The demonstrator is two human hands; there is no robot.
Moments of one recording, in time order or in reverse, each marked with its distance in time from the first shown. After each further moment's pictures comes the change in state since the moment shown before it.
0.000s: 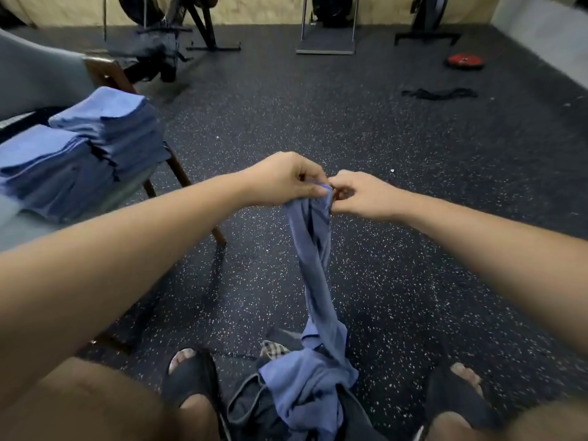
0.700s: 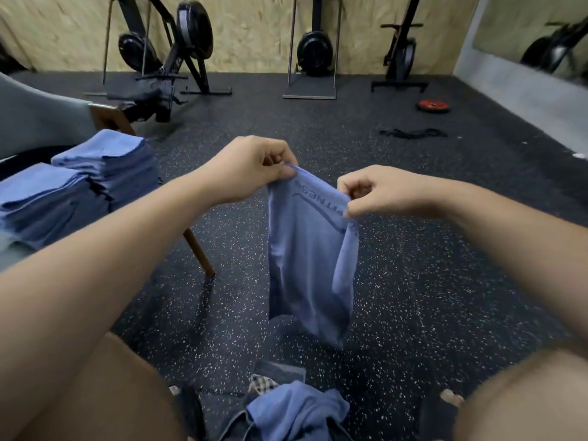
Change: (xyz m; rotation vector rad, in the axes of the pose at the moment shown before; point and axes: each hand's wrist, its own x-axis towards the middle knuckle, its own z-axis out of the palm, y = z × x) left_hand -0.019 0.023 -0.064 0.023 0.327 0.046; right_hand -0.061 -0.050 -0.086 0.047 -0.081 0.015
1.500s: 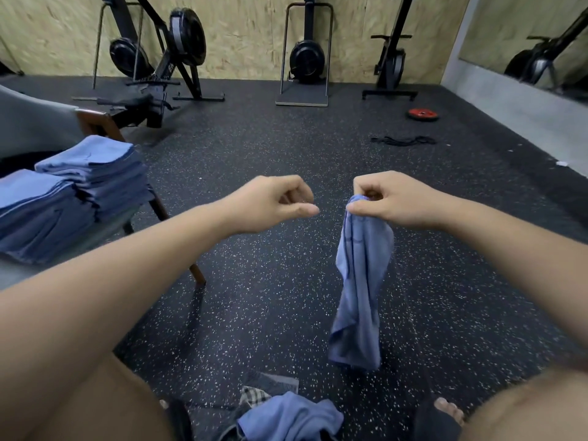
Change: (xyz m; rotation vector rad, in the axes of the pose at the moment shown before) left_hand -0.006 0.017 0.042 -0.066 -0.189 -0.035; right_hand -0.011 0.028 -0.011 -0.195 0.223 -0.024
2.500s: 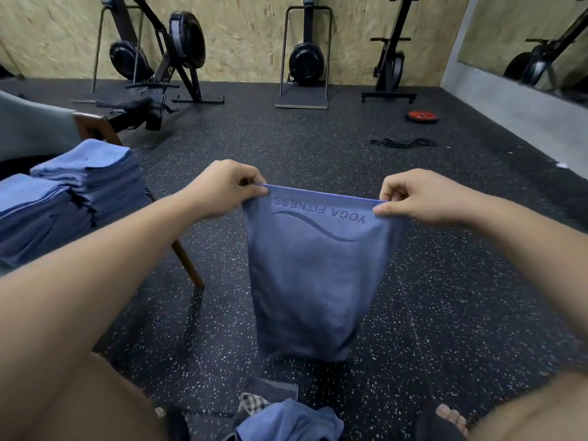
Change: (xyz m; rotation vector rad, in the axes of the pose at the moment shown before) left_hand 0.015 -0.064 -0.031 0.133 0.197 -0.161; right_hand -0.003 0.041 -0.024 -0.100 0.057 0.206
